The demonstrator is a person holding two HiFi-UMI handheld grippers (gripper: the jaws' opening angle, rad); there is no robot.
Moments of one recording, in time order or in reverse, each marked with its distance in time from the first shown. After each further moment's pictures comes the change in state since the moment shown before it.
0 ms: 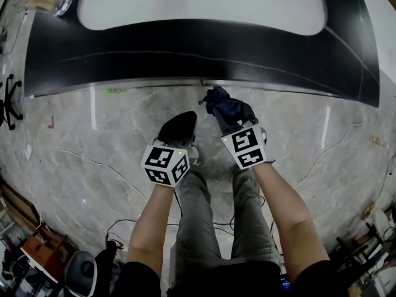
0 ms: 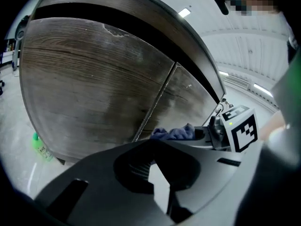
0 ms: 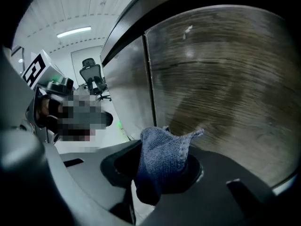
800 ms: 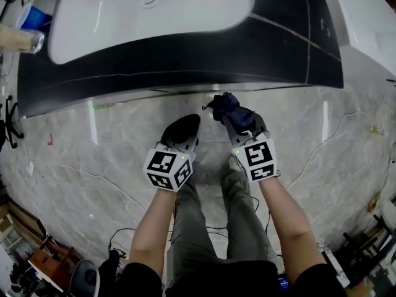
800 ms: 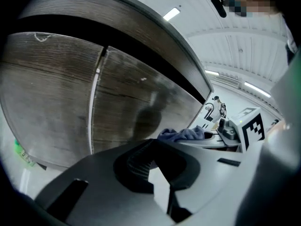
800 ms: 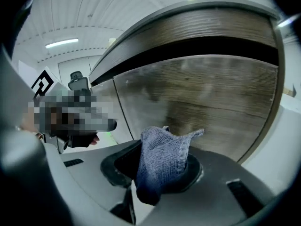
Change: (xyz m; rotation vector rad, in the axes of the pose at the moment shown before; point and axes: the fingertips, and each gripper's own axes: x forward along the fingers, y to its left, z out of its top) left arm 0.050 -0.099 0.019 0.048 -0.017 -0.085; right arm -0.105 -0.080 -0.019 0.124 -0.089 -0.119
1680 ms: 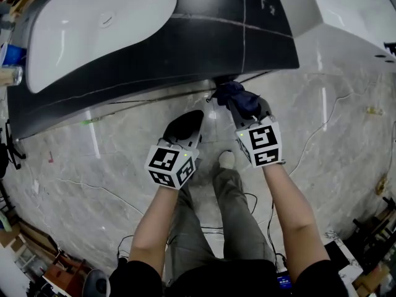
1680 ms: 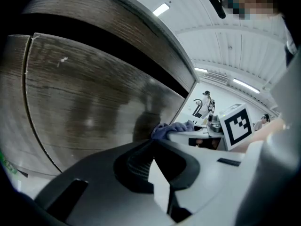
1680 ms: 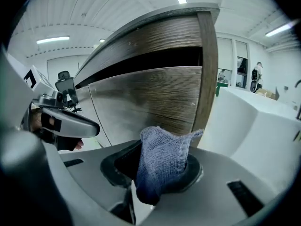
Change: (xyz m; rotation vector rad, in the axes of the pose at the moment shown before) left arm 0.062 -0.091 0.004 0.065 0.022 -0.120; right arm -0.051 -0.110 -0.009 0.028 -0.026 -0.153
